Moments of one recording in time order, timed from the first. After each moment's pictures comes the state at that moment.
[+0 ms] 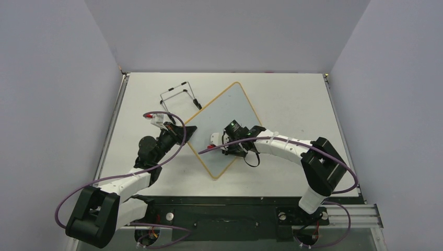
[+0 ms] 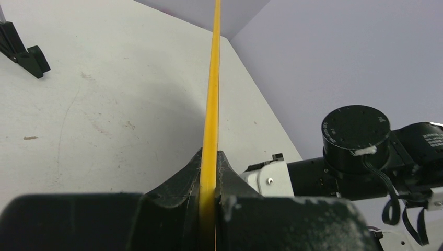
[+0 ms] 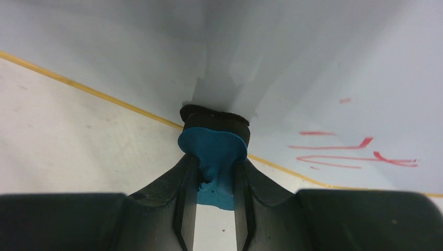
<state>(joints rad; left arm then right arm) -0.33 1.11 0.27 0.93 0.33 -0.81 0.80 1.67 1.08 -0.55 0.02 -0.69</state>
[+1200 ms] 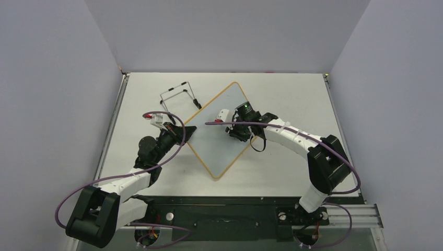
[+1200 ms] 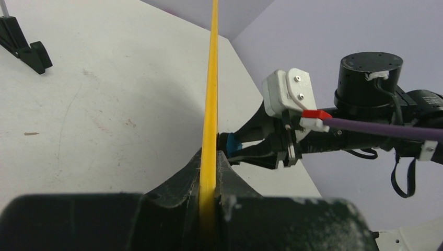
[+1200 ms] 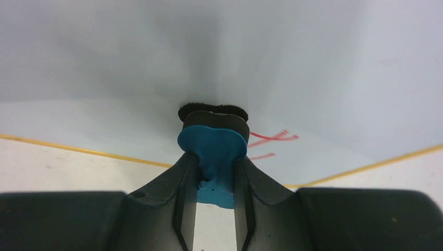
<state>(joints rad) -0.33 1.11 0.27 0.93 0.32 -0.83 0.68 1.66 1.19 -0.49 -0.13 -0.57</state>
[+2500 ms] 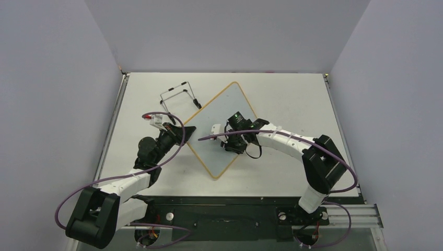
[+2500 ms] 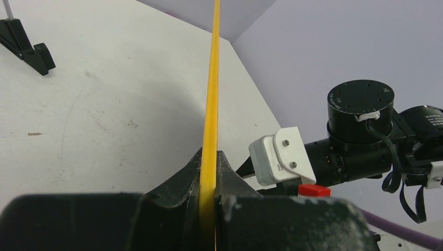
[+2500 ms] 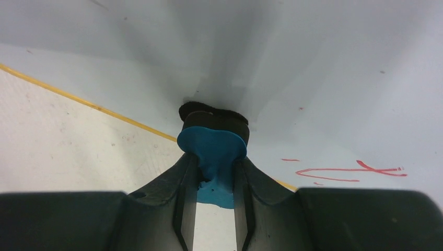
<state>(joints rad) -0.33 1.11 0.26 0.94 0.32 -0.83 0.75 1.69 1.16 -0.58 -0.16 -0.64</state>
